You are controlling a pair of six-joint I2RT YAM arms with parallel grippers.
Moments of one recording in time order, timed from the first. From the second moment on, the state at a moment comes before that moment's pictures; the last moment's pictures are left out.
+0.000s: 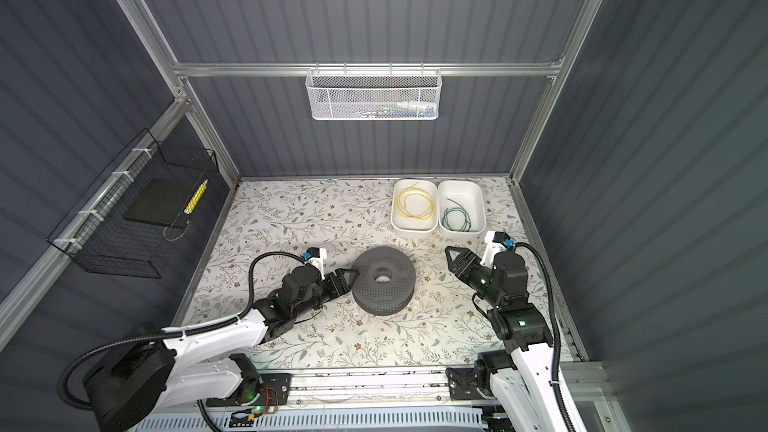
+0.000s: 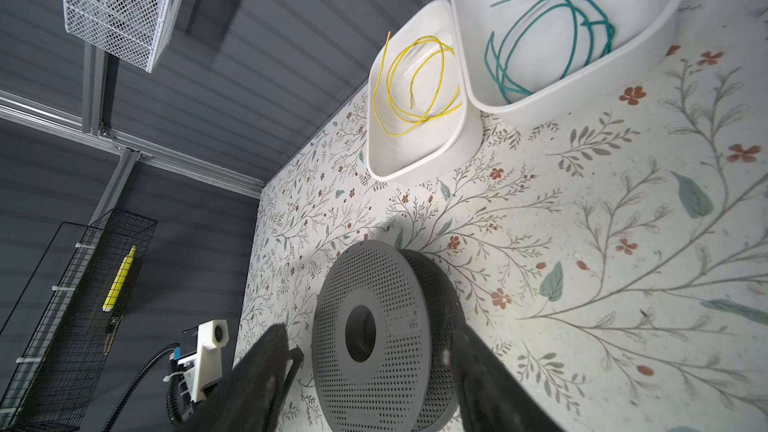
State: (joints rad) left arm -0.80 1.16 0.41 0.30 -0.01 -0.97; right arm 0.12 0.59 0.60 -0.42 -0.28 0.80
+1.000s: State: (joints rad) left arm -0.80 0.80 0.58 -0.38 -0.37 -0.85; right arm 0.21 1.14 0.91 -0.49 -0.15 0.53
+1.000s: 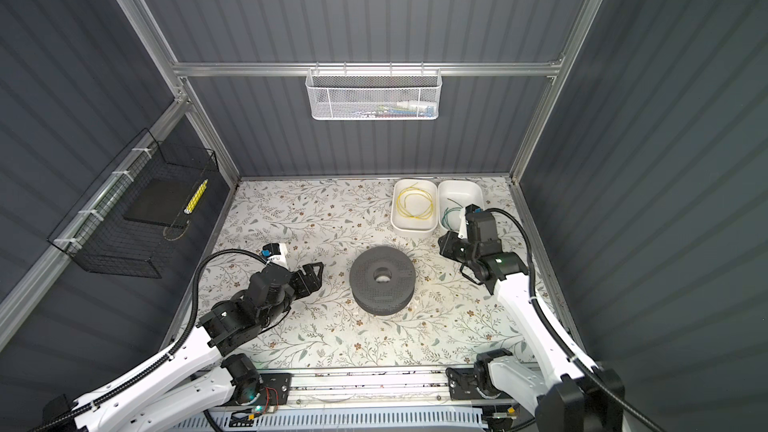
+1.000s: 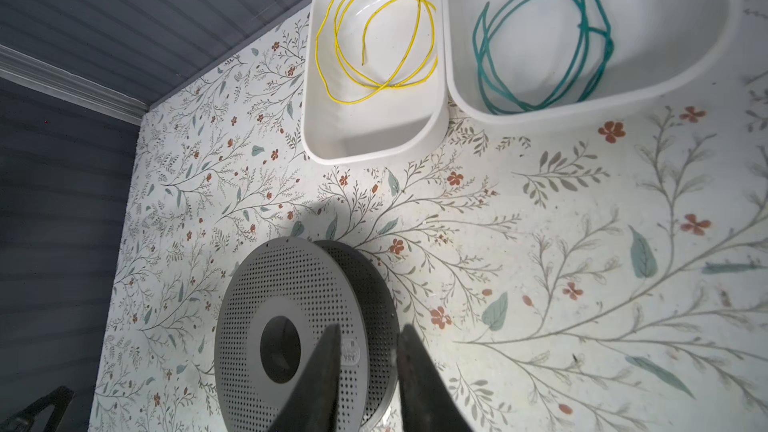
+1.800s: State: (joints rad) left arm -0.80 1.00 0.59 -0.26 -0.37 -0.72; right arm 0.26 1.99 1.49 -0.40 0.04 0.58
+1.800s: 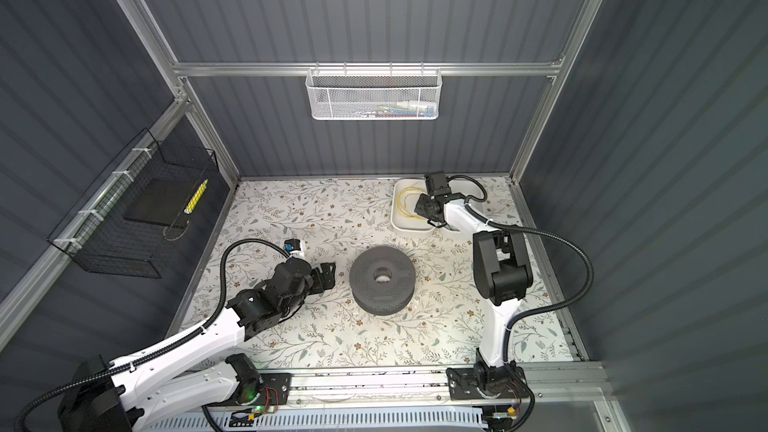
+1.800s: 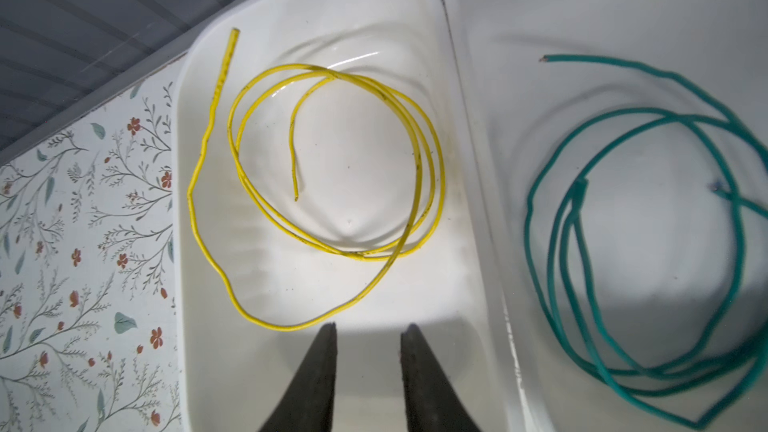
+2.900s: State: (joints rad) left arm -0.76 0.99 0.59 -0.22 -0.36 -0.66; right arm 0.27 2.15 1.66 -0.42 0.05 0.67
